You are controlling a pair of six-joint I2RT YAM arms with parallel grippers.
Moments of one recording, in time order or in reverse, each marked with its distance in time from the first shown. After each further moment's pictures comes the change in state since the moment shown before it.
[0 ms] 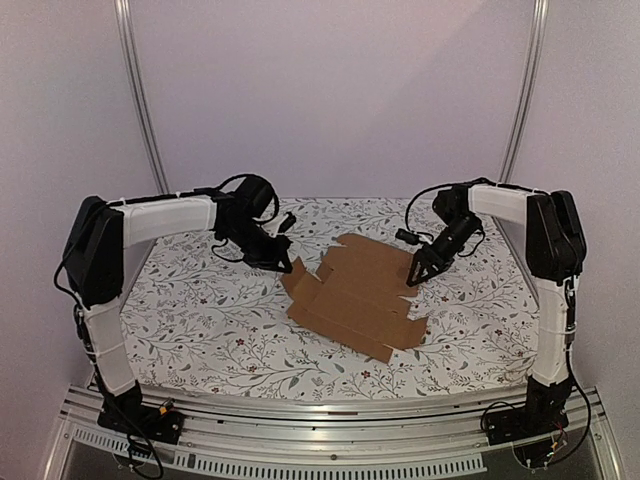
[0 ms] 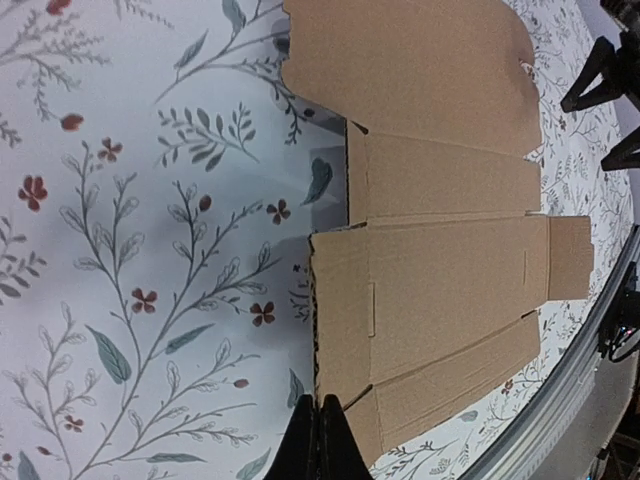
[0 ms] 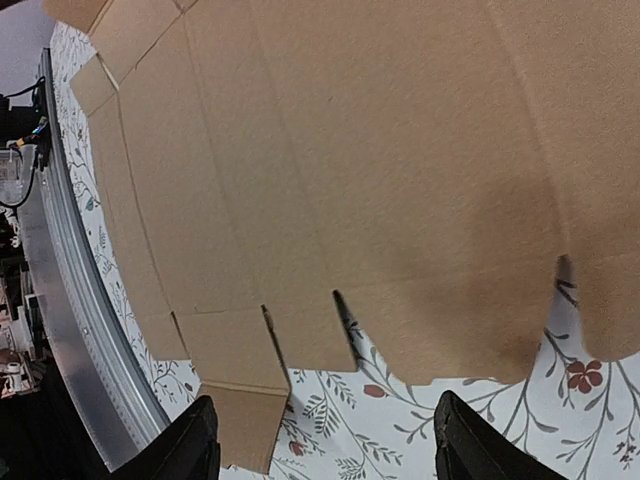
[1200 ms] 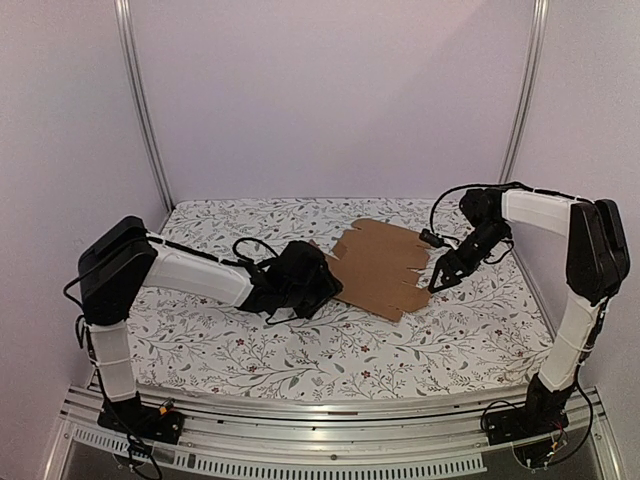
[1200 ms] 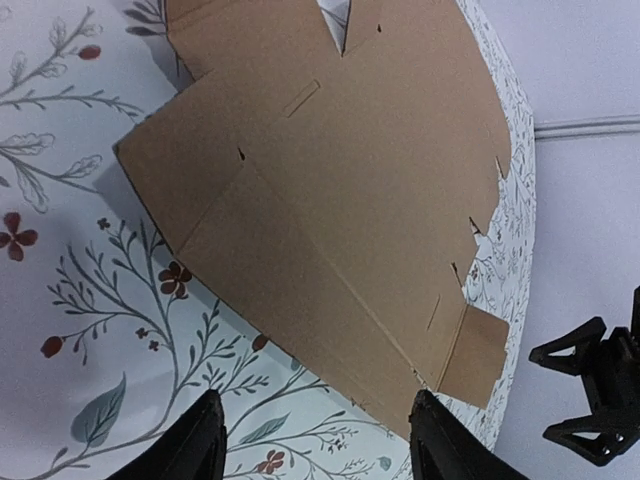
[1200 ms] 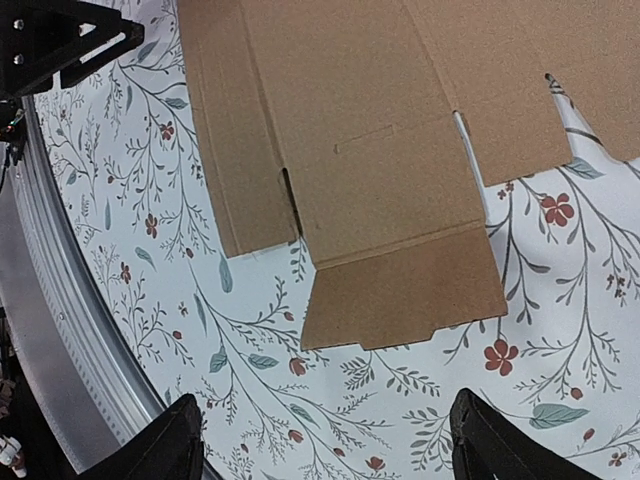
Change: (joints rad) left arm -0.365 0.014 -0.301 0.712 -0.544 -1.028; right arm -0.055 -0.337 -0.338 0.108 0.068 0.008
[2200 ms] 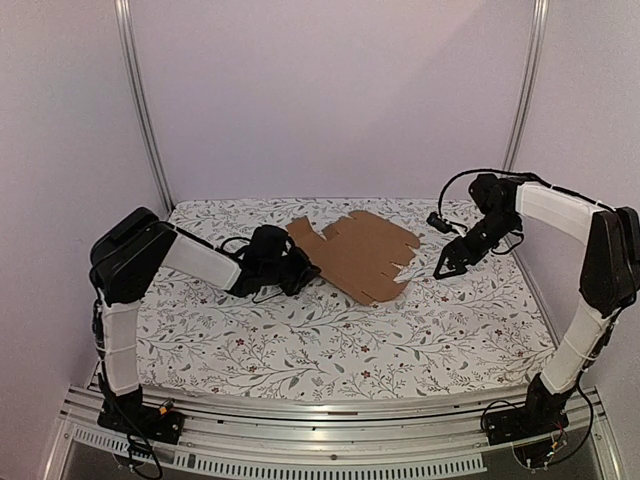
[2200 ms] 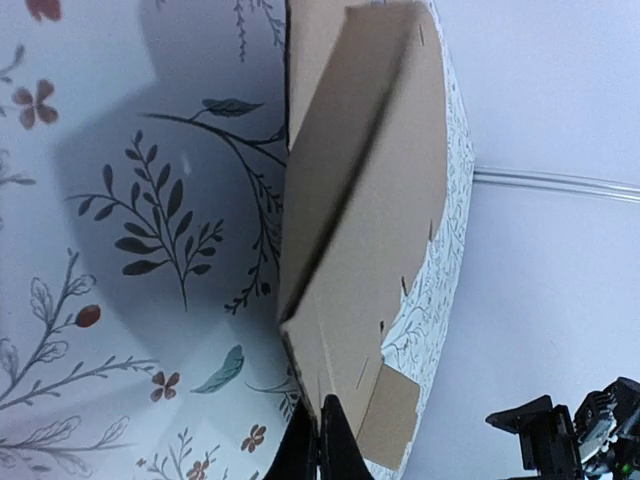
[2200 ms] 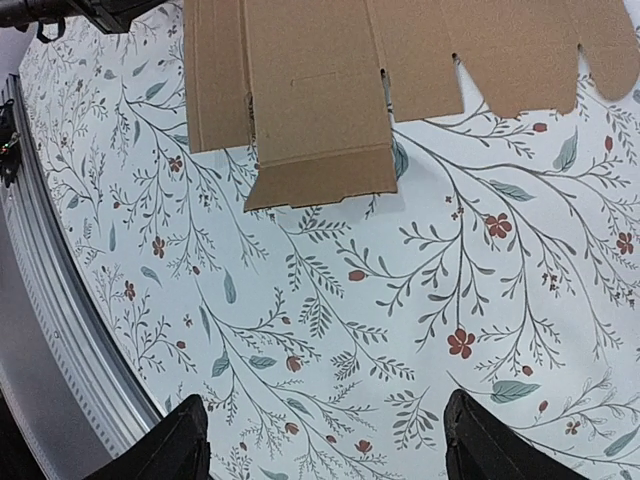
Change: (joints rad) left arm 0.240 0.172 -0.014 0.367 0.278 -0.067; right arm -0.013 -0.107 -0.003 0.038 0.055 0.047
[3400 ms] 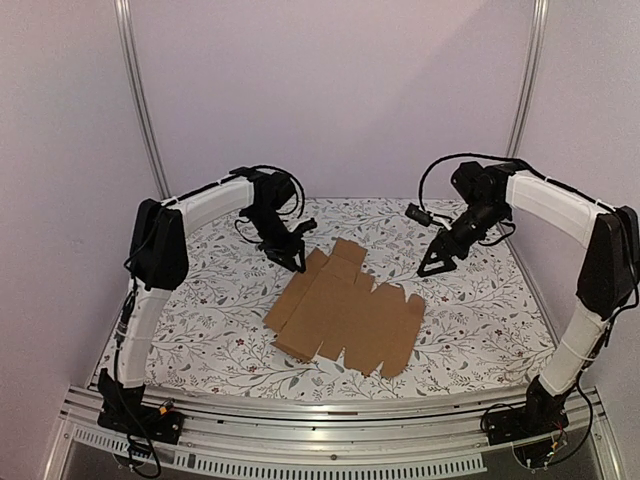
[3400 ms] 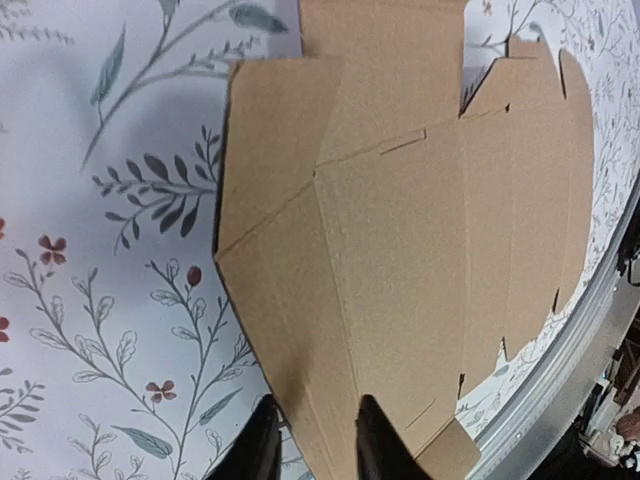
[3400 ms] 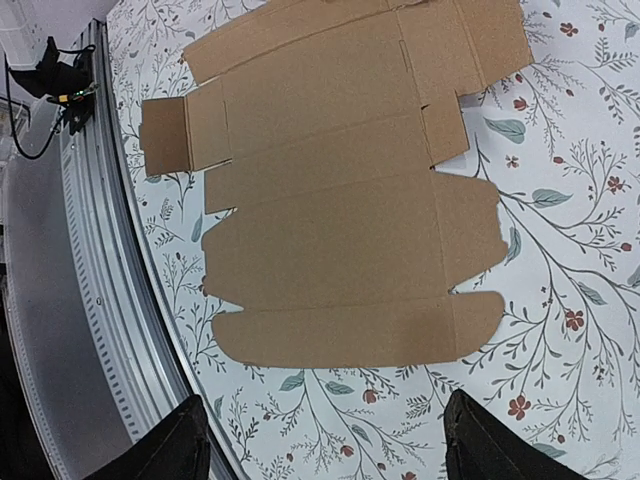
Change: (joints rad) left arm 0.172 0.327 1.056 -1.685 0.369 1.413; right arm 0.127 -0.015 0.118 -0.113 -0.115 -0.101
